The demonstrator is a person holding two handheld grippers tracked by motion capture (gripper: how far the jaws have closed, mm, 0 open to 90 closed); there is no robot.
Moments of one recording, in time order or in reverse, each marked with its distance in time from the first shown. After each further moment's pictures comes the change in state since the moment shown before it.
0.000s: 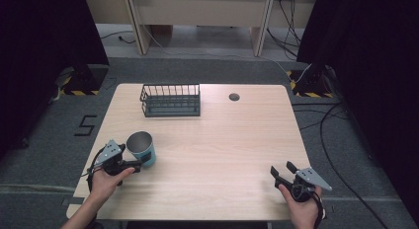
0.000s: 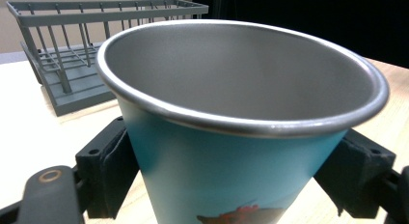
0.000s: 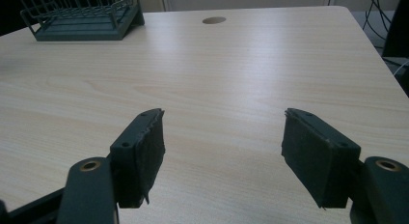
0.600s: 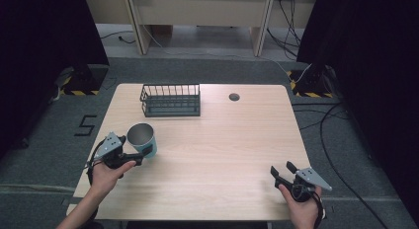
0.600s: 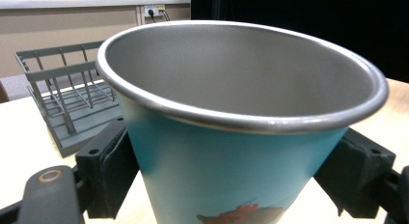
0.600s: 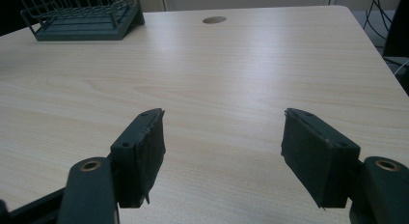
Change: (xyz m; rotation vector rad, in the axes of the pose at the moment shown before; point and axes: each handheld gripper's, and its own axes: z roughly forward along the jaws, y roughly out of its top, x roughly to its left) left arm -0.003 0.032 0.005 -0.041 0.003 0.039; right arm 0.000 0.000 0.000 0.001 0.001 0.001
